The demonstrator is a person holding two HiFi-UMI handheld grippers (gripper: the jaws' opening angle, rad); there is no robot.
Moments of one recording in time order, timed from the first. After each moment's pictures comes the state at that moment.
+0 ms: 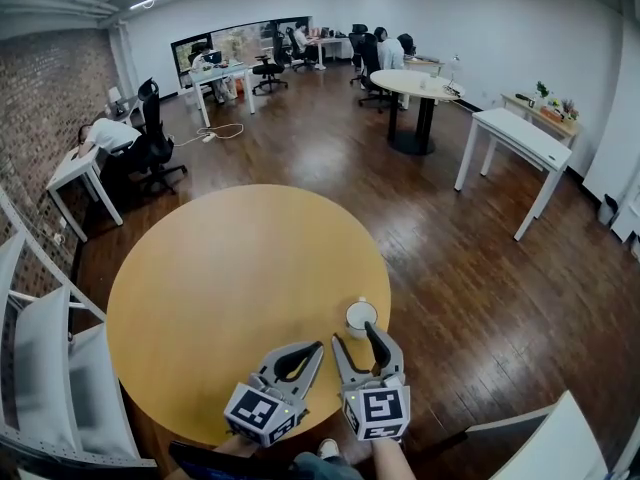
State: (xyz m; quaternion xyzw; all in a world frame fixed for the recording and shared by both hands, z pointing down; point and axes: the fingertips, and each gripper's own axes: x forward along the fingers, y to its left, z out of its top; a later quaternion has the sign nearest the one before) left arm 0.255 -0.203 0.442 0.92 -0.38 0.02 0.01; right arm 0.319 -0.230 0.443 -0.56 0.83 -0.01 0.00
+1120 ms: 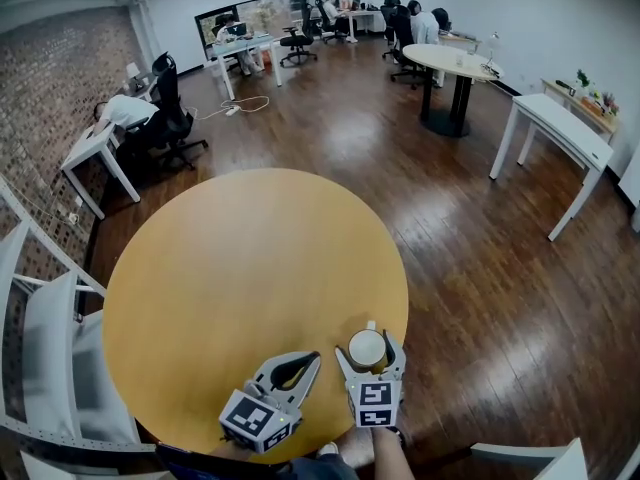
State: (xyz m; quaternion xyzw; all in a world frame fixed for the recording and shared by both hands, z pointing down) left arm 0.254 -0.284 0.518 0.90 -0.42 0.08 0.06; right arm 0.334 -0.346 0.621 -0.54 0.83 -0.09 -0.12
